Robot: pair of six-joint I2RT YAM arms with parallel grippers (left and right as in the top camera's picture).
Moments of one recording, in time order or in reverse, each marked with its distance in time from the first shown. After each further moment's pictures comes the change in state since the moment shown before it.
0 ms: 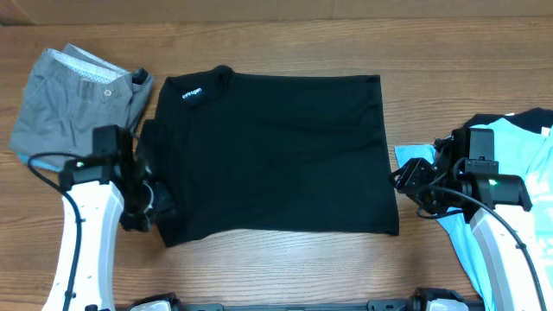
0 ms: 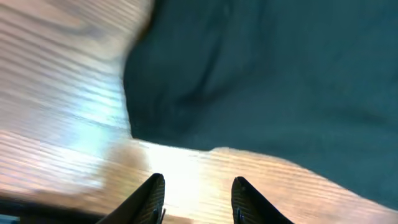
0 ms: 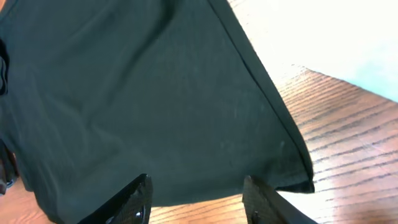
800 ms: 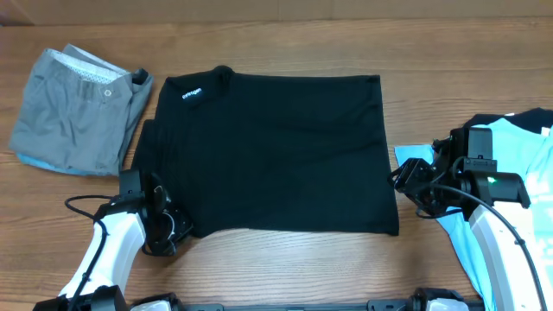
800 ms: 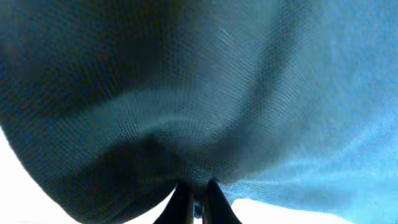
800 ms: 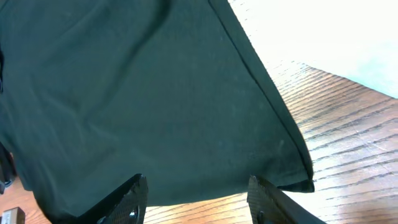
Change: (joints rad) left arm 0.000 0.000 -0.430 0.467 0.132 -0.109; right arm 0.000 0.017 0.000 0.000 -0.002 -0.001
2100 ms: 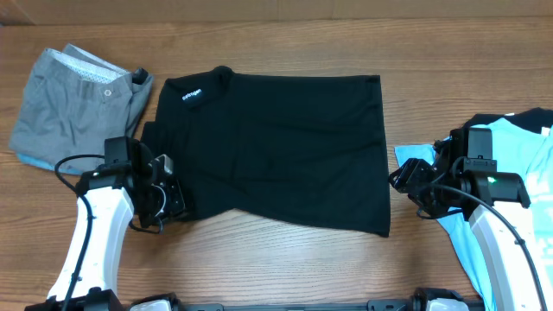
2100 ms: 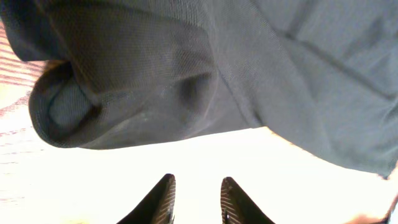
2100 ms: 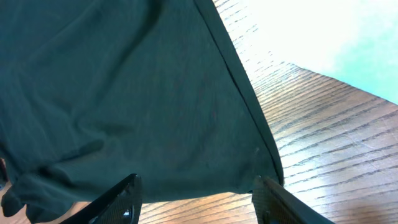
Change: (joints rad) left arm -0.018 0.031 0.285 -0.239 0.058 0.278; right arm 0.000 0.001 0.000 -0.008 0.025 0.001
